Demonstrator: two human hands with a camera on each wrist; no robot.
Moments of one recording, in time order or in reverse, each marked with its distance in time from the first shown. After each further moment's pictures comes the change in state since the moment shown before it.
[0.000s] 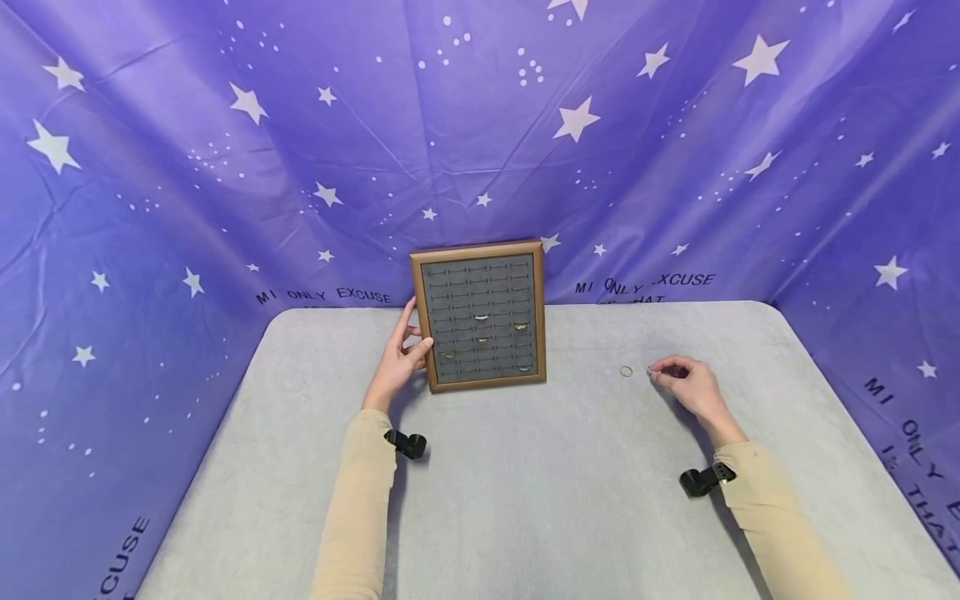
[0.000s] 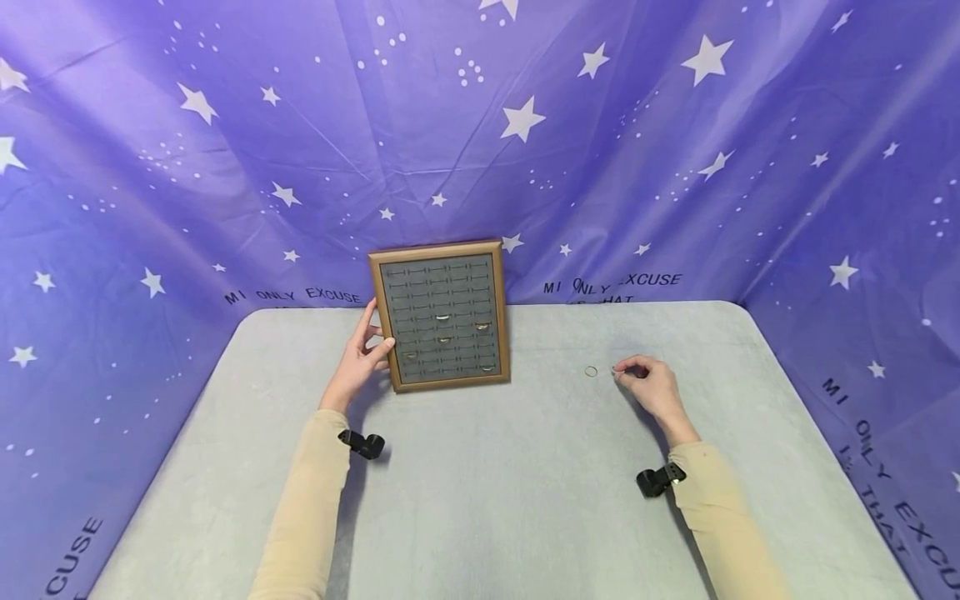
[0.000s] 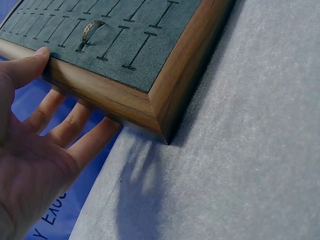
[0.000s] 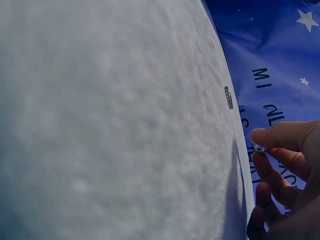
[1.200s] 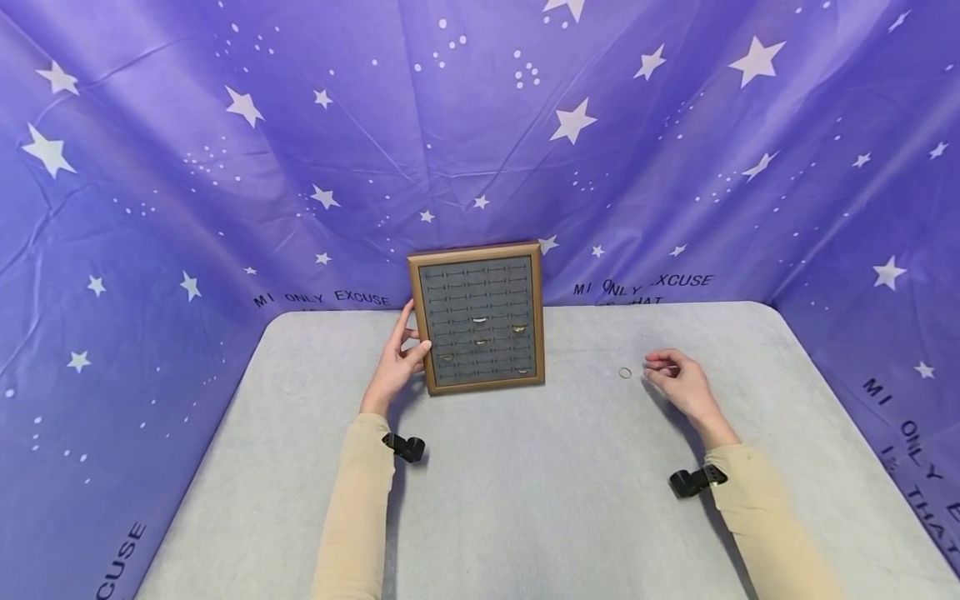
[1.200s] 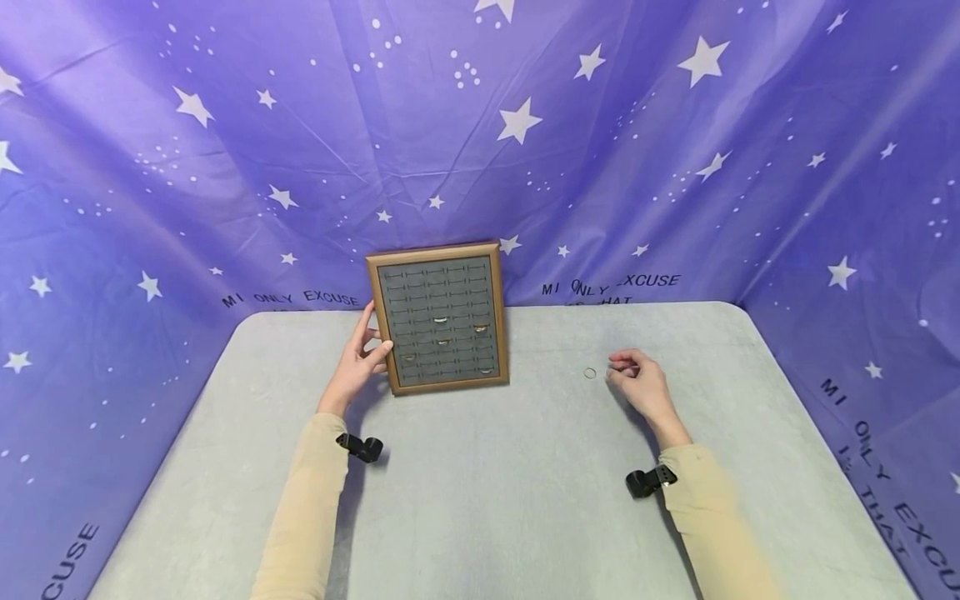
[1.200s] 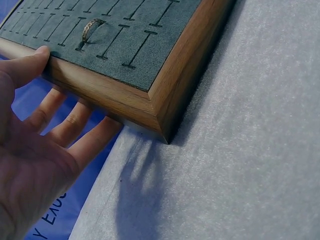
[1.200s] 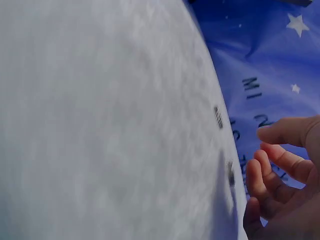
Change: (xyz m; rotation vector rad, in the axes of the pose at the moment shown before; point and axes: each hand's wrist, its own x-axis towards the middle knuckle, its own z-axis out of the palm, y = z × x) left_hand 0.010 -0.025 -0.004 0.034 0.007 -0.003; right_hand 0.001 -0.015 0.008 0.145 -0.030 0.029
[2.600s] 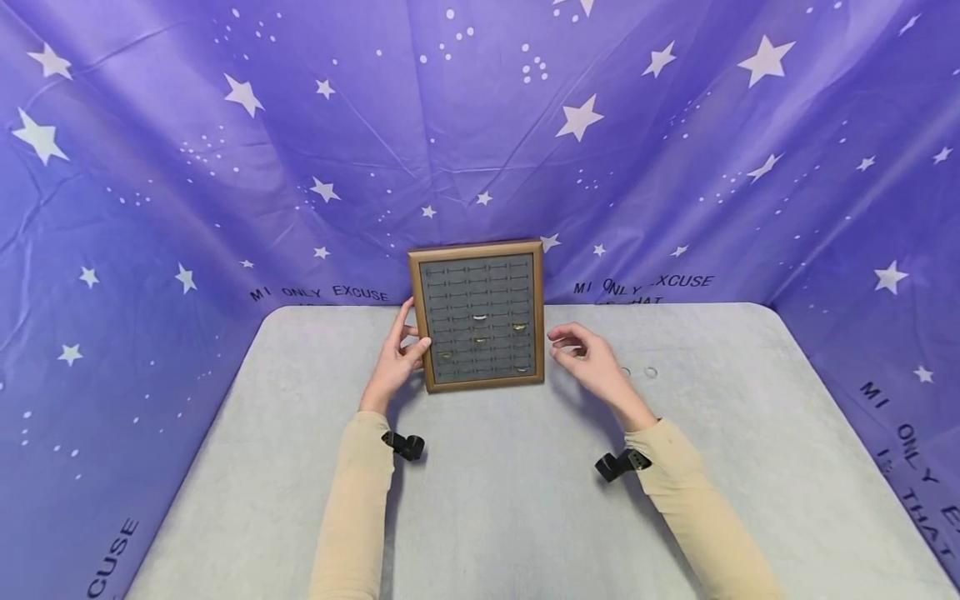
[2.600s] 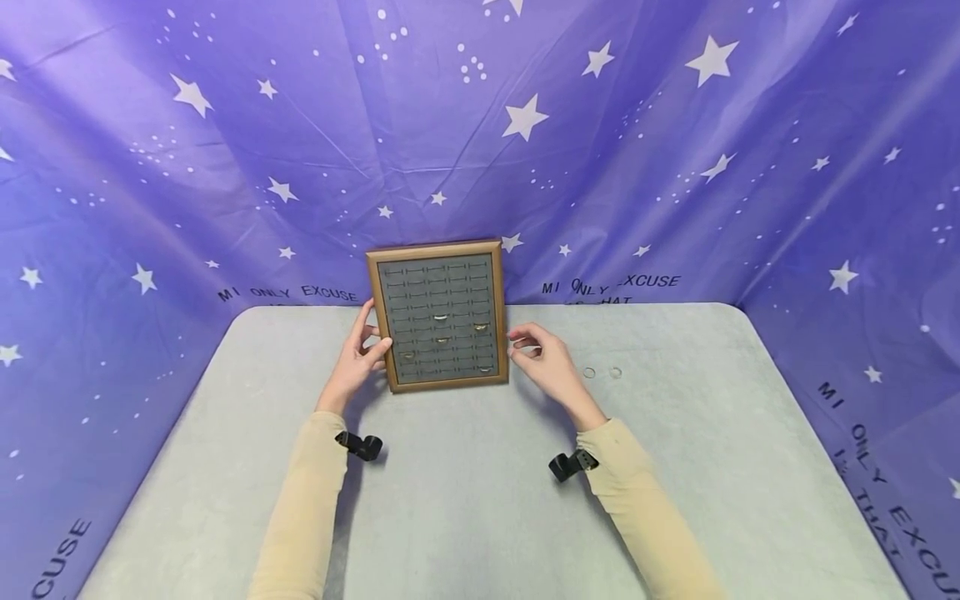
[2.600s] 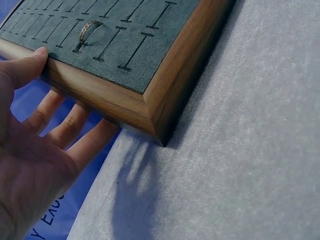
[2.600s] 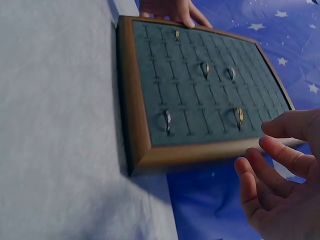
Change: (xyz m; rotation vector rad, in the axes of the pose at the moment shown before) left_hand 0.002 -0.010 0.001 -0.008 0.043 0.038; right_hand 0.016 -0.112 0.090 0.159 -0.185 -0.182
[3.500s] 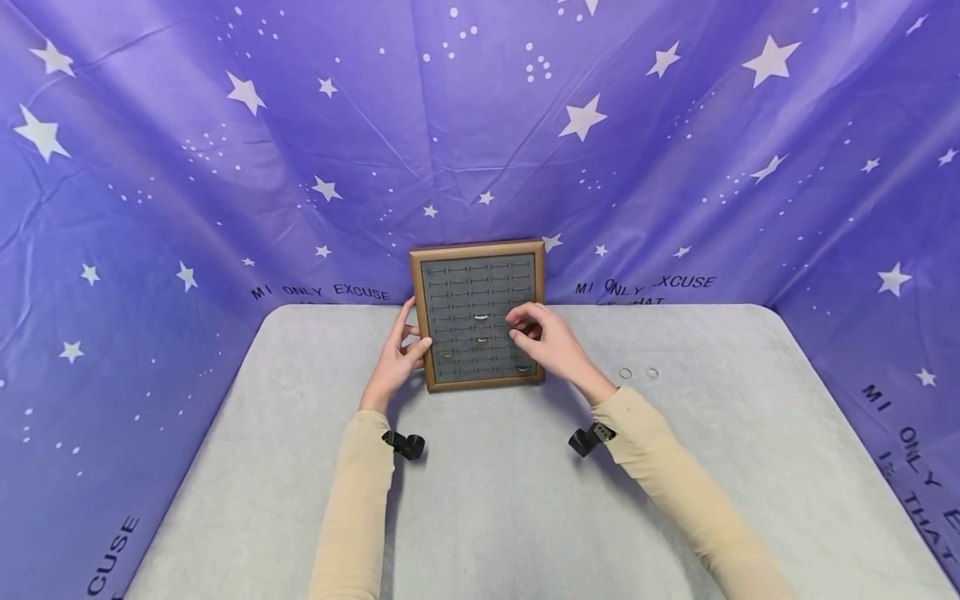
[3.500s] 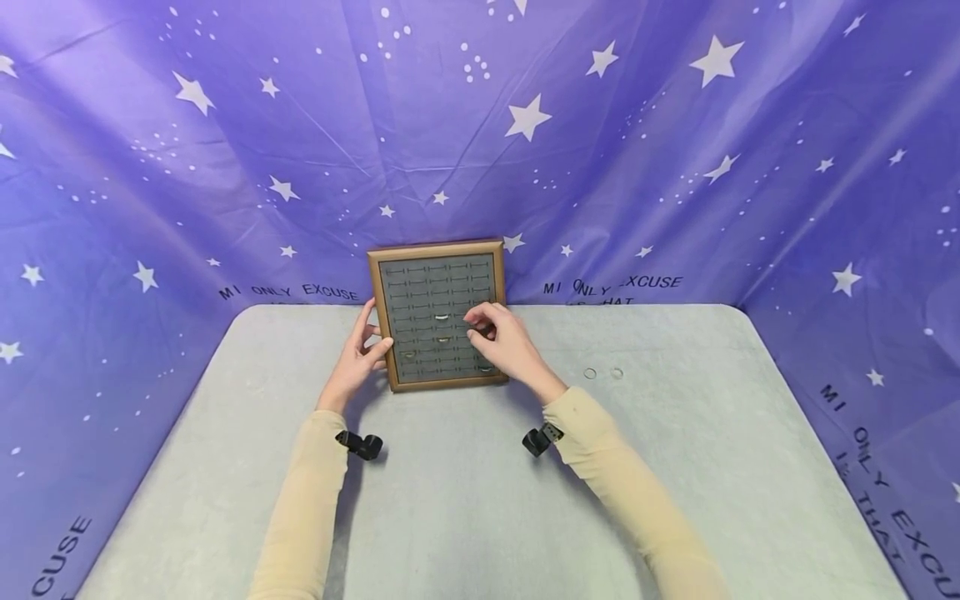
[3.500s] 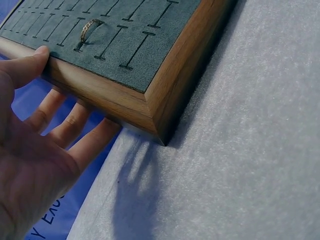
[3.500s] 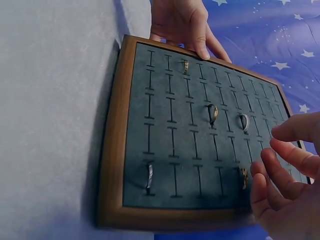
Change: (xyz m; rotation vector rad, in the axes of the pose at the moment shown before) left_hand 0.002 0.000 -0.001 -0.028 -0.015 -0.014; right_hand 0.040 -0.035 0.035 -0.132 -0.080 -0.153
